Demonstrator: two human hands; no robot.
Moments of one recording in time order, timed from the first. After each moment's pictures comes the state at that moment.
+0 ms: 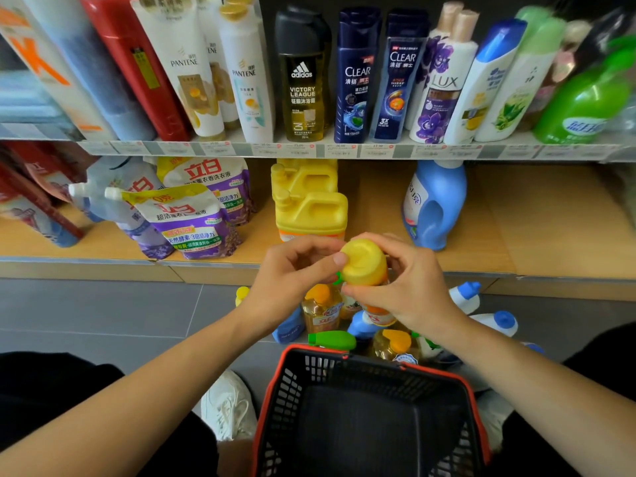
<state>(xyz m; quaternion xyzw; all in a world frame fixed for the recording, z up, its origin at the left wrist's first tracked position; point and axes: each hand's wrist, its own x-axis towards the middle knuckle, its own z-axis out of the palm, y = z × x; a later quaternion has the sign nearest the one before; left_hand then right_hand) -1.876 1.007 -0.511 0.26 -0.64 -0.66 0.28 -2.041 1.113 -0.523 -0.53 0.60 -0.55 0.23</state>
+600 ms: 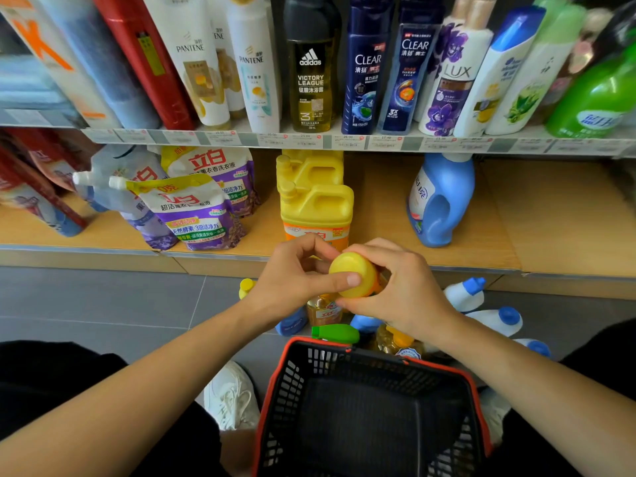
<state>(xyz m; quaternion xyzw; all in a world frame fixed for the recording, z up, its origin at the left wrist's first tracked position) -1.871 1.000 -0.526 0.28 -0.67 -0.64 0.23 -2.027 1.114 -0.521 -0.59 0.64 -0.44 0.21</state>
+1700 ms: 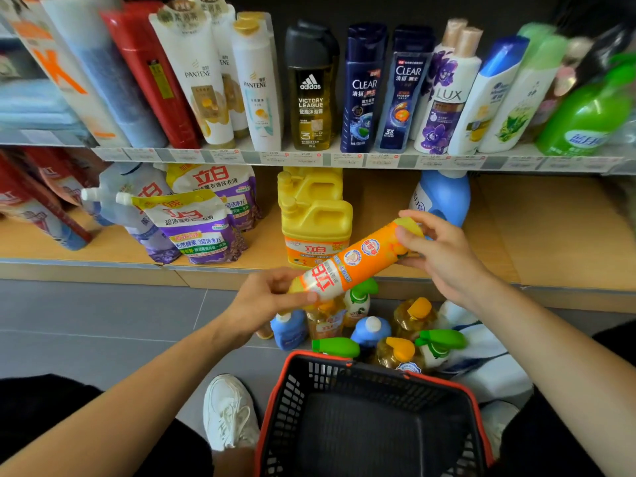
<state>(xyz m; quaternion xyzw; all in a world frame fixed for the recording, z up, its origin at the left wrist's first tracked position) -1.837 0.965 -0.567 0.36 -0.63 -0.67 0.14 -2.107 1.089 -0.532 -0.27 0.61 -0.62 0.41</state>
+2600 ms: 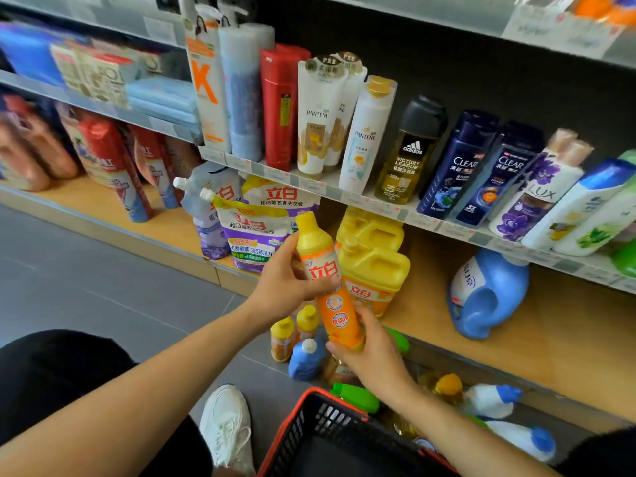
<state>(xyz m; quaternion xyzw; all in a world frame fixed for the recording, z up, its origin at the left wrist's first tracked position) -1.811 0.925 -0.527 0.36 -0.63 -0.59 0.36 -1.972 1.050 -0.584 -0.53 0.70 -0.35 0.32</state>
